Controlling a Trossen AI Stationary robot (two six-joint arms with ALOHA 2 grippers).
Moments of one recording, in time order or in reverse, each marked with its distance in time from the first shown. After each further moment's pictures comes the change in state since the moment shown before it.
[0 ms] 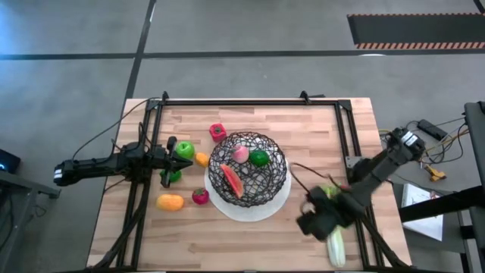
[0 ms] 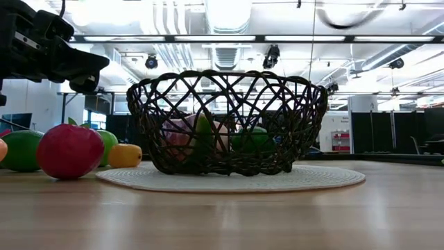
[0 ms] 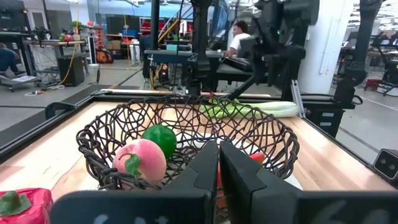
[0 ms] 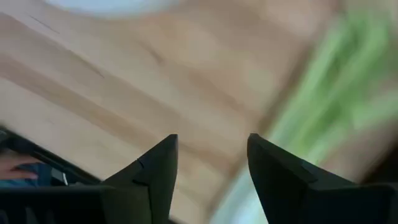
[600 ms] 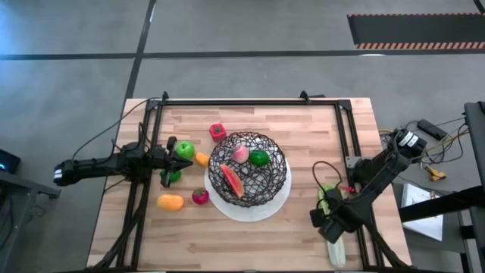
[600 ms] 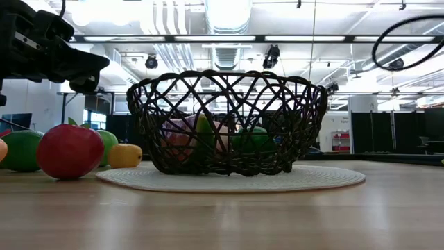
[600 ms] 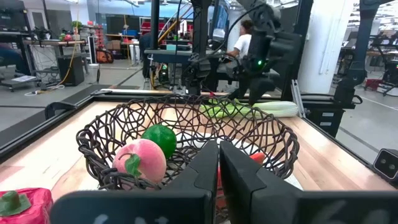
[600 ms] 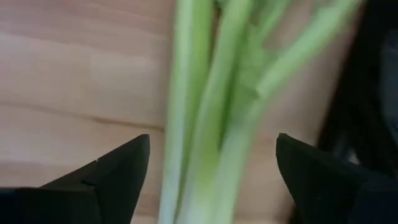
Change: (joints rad) left arm 0.000 0.000 0.000 0.000 0.000 0.000; right arm 0.075 -0.003 -0.310 0.092 -0.114 0.362
